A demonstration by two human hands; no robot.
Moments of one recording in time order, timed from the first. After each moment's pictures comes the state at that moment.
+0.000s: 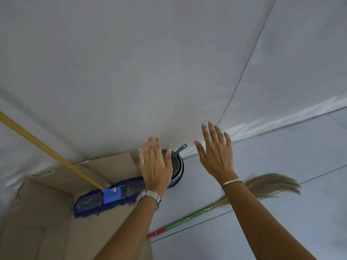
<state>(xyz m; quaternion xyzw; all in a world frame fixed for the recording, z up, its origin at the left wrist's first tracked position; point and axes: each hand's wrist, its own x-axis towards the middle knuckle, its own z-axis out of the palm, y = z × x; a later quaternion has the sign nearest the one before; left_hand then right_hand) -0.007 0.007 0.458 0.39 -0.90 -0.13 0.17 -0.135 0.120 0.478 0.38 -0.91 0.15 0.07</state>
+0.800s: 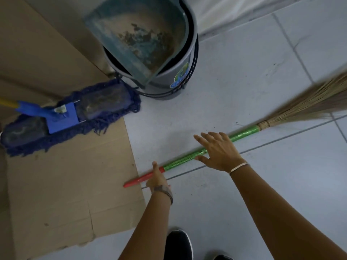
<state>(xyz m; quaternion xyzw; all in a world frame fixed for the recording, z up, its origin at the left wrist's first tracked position) 0.093 0.034 -0.146 0.81 -0.15 -0.56 0.06 -0.065 0.131 -0.149 0.52 -0.80 -0.04 -0.29</state>
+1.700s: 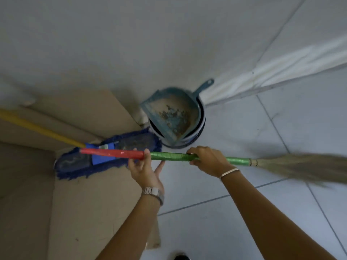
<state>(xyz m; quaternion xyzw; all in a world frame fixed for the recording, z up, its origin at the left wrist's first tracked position) 0.033 -0.061 0.108 0.57 -0.26 -0.65 0.44 -0.111 0.030 0.089 0.48 -0.80 0.10 -0.33</state>
